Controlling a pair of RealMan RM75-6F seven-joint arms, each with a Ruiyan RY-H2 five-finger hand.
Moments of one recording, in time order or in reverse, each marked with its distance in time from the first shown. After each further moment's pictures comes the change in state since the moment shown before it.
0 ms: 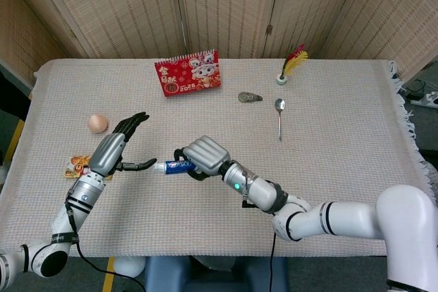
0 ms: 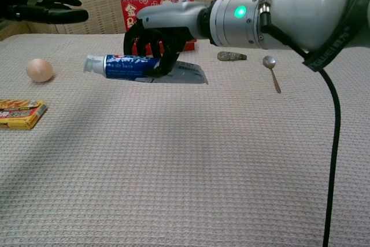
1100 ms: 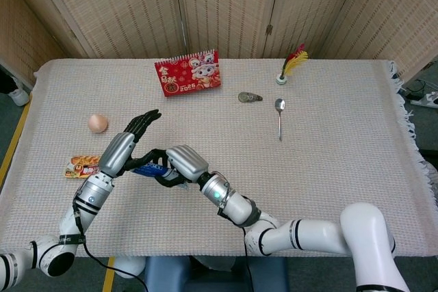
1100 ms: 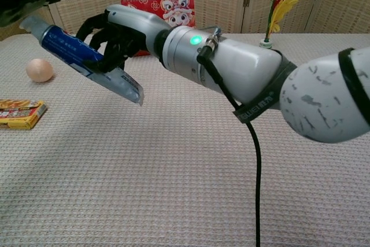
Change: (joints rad) left arm -0.012 -0.059 -0.002 0.021 0.126 0.062 -0.023; right arm -0.085 -0.343 0.150 0.193 -0.141 0.132 0.372
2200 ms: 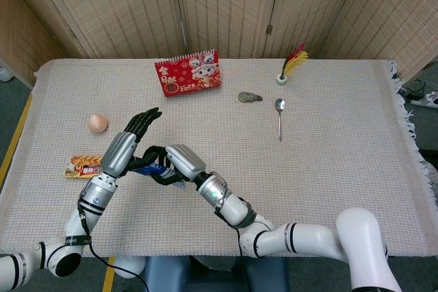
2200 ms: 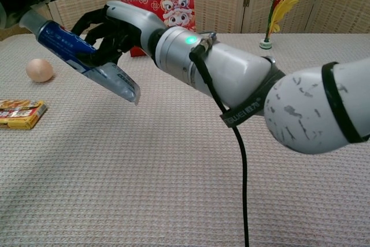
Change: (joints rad) left arm -0.003 -0.054 0.006 0.026 -0.007 0.044 0.060; right arm -0.026 -0.064 0.064 0.033 -0.041 0.008 0.112
